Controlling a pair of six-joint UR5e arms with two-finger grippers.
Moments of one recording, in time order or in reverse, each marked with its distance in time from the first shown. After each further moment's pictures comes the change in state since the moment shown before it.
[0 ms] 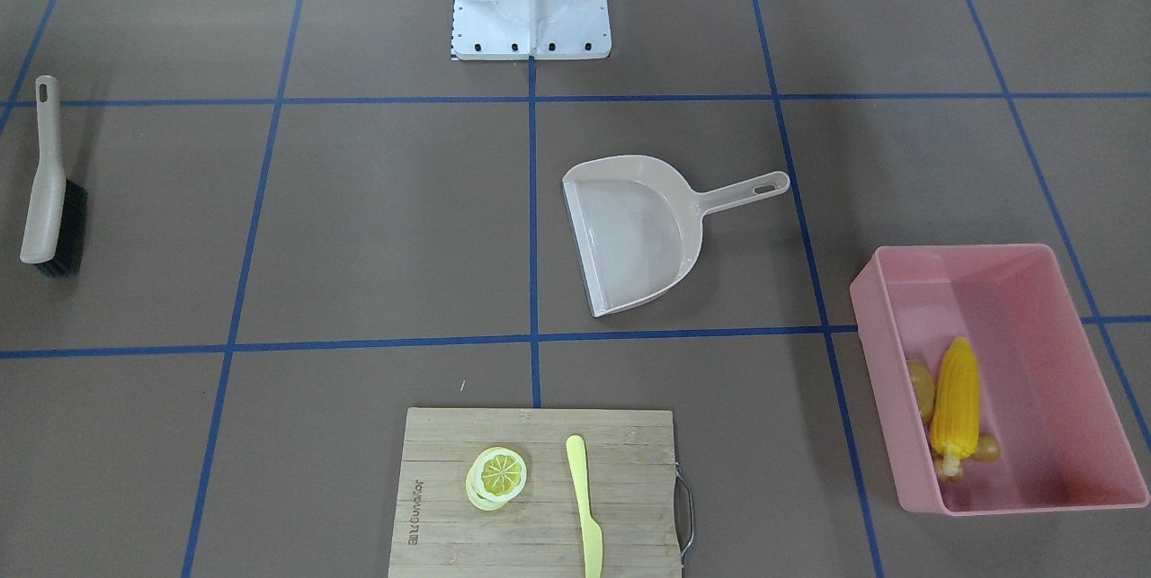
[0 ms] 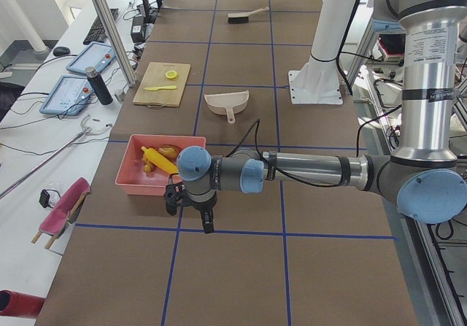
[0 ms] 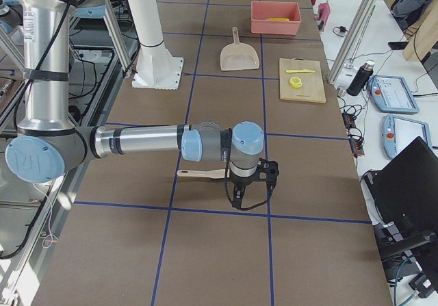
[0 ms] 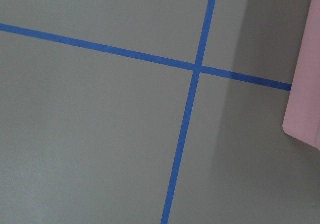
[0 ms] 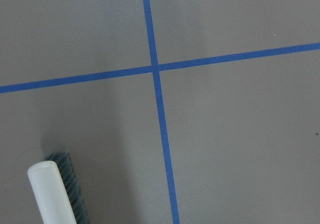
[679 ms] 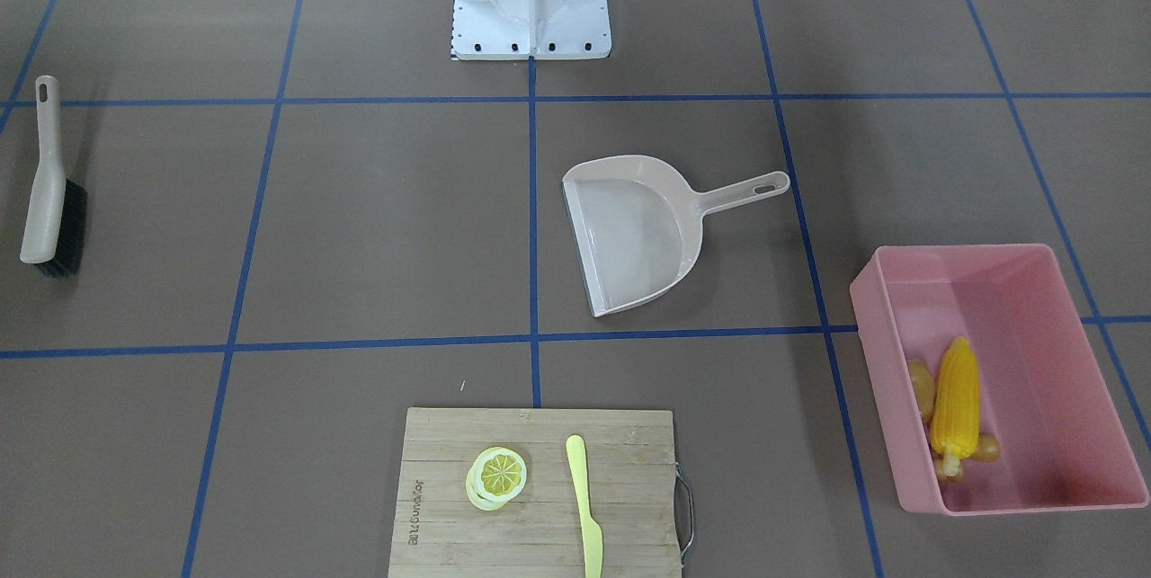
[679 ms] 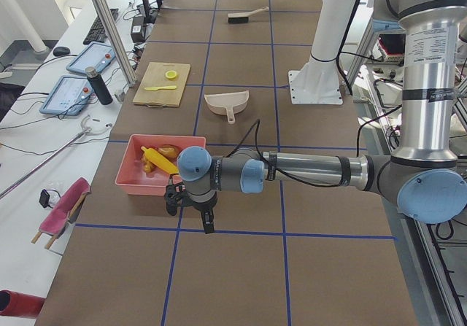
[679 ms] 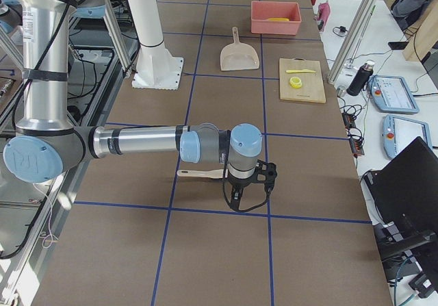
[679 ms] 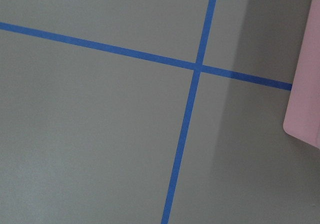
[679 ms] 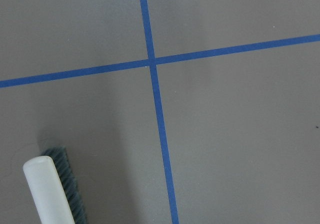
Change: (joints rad) left arm 0.000 0.001 0.000 0.000 0.000 -0.001; right arm 0.000 -0.013 0.000 0.001 0.006 0.000
